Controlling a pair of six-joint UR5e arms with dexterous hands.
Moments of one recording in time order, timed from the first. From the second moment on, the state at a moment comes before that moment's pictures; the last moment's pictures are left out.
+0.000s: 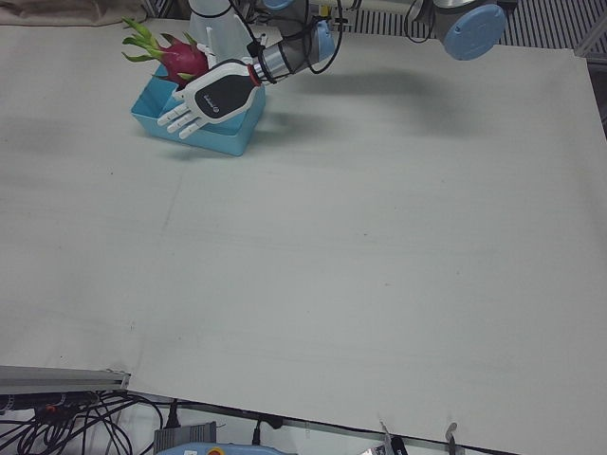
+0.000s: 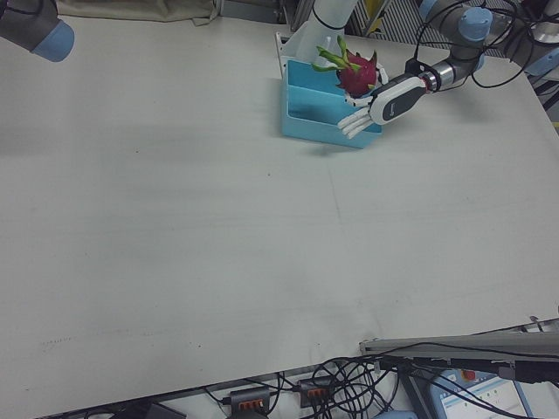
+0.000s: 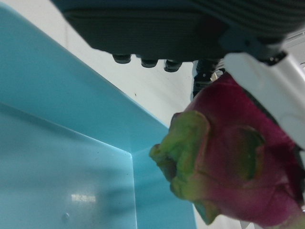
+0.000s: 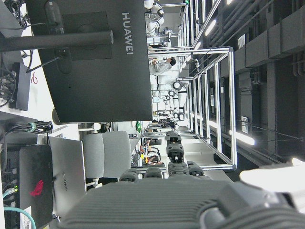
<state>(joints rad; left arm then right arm) -0.35 -1.93 -2.14 0.57 1.55 0.85 1.48 -1.56 1.58 -3.20 -1.44 0.08</state>
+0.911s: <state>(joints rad) -0.65 -1.83 -2.06 0.40 1.68 0.80 1.48 -1.56 1.58 -3.20 -1.44 0.08</state>
